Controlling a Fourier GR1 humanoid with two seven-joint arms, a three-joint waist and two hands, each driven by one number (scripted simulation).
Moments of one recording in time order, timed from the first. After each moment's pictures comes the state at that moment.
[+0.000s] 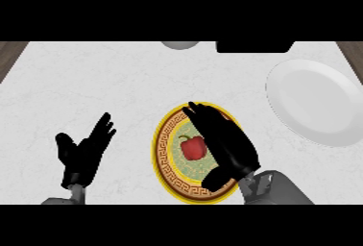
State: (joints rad) left arm 0.00 0.18 -0.15 -1.48 0.18 0.13 0.20; right arm -0.37 -0.20 0.61 -1.67 0.68 0.15 0.47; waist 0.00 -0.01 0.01
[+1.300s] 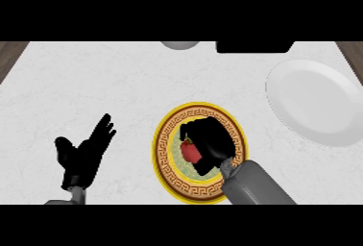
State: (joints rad) left arm 0.01 0.14 -0.11 -1.47 0.14 0.07 0.17; right arm -0.42 -0.07 0.58 -1.34 0.96 0.11 0.25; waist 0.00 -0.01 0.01
